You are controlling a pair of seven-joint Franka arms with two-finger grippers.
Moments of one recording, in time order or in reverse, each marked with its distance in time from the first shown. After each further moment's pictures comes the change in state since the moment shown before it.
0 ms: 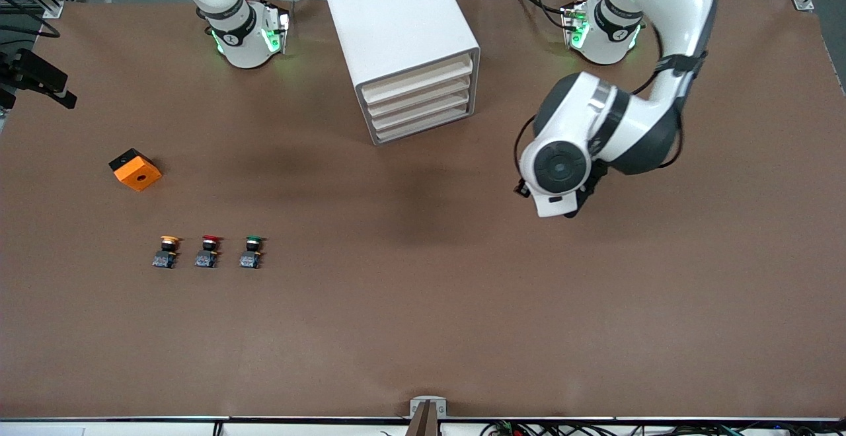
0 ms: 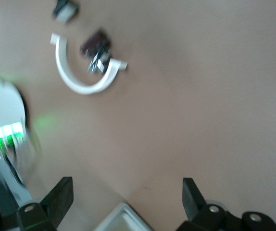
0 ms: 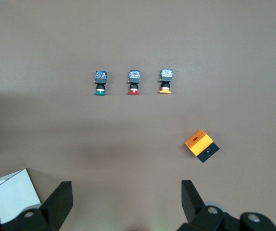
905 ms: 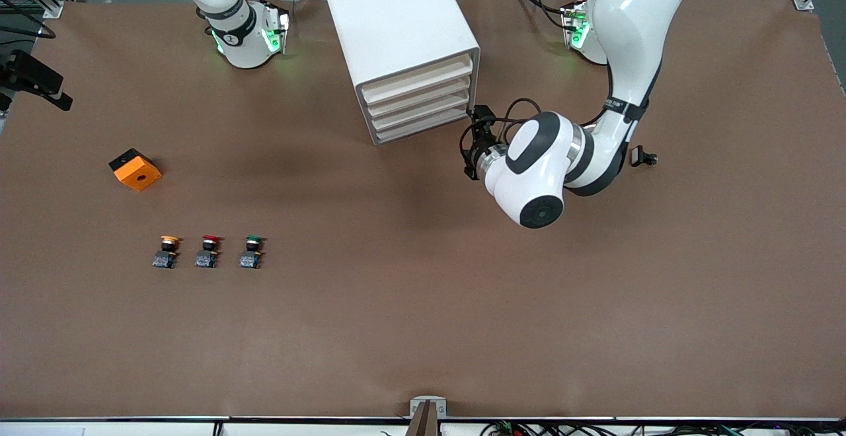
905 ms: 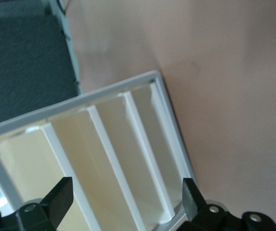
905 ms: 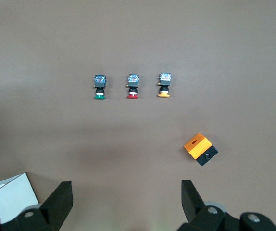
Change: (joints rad) left arm -0.002 0.140 -0.010 0.024 -0.598 -0.051 -0.310; right arm 0.000 0.013 -0.004 0.014 0.000 0.010 0.000
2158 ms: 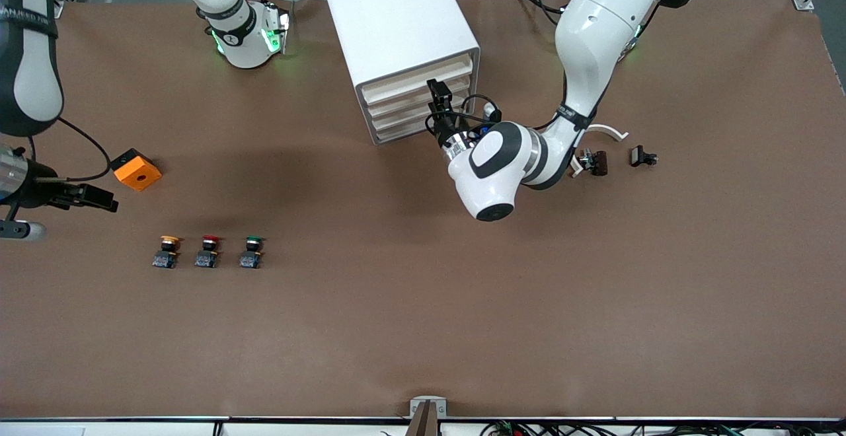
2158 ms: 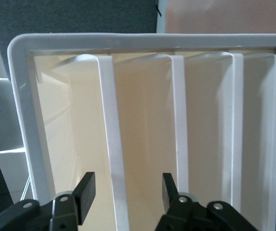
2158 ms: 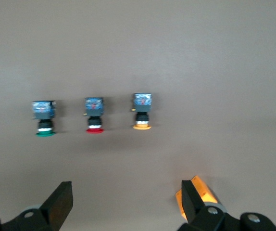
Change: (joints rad) left arm -0.086 0.105 -0.010 -0.001 -0.251 -0.136 -0.320; right arm -0.118 0.319 -0.012 -0.203 0.000 0.464 -0.085
